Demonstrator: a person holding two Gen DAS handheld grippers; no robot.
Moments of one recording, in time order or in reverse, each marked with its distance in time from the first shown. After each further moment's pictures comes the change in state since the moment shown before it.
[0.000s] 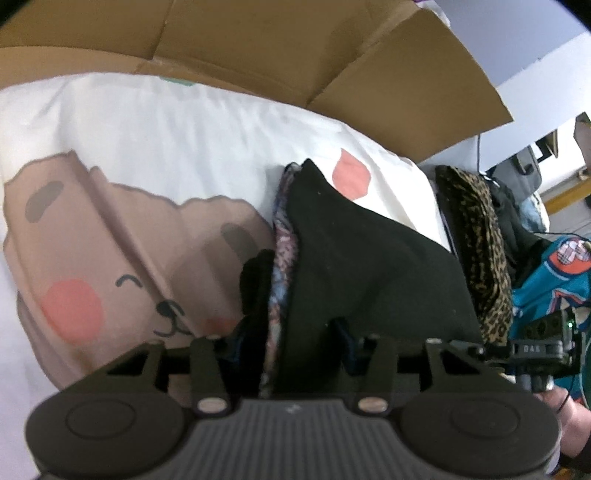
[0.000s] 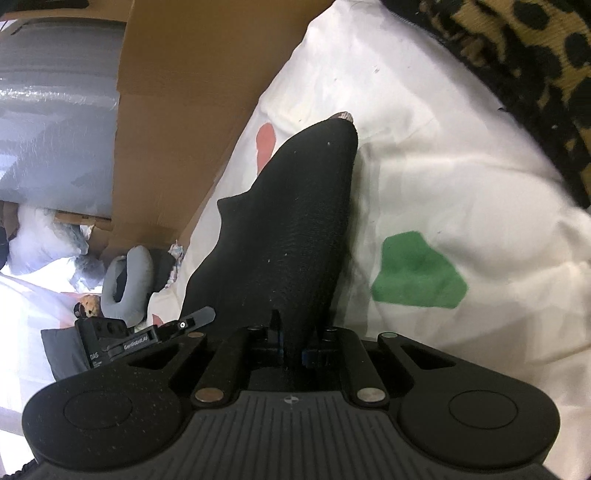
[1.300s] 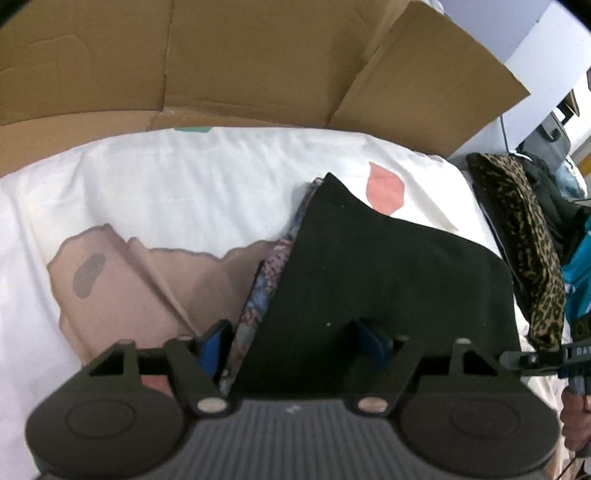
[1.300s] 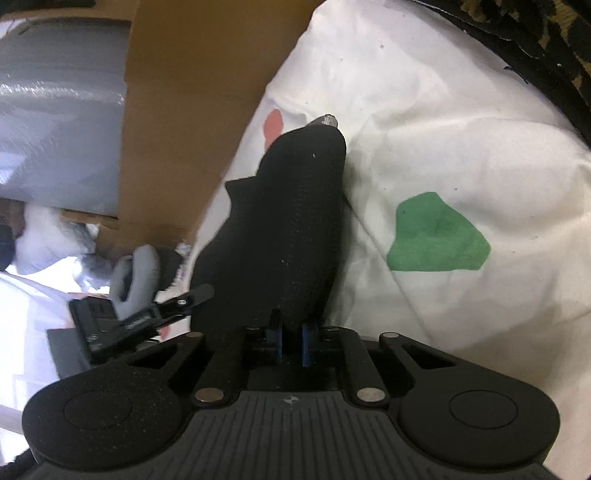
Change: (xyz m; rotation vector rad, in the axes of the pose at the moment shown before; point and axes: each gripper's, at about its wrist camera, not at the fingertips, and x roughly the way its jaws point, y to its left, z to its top) left arm -0.006 -0.009 0.017 0.162 -0.037 0.182; right arm 0.005 -0.006 -0.021 0.018 -0.028 0.044
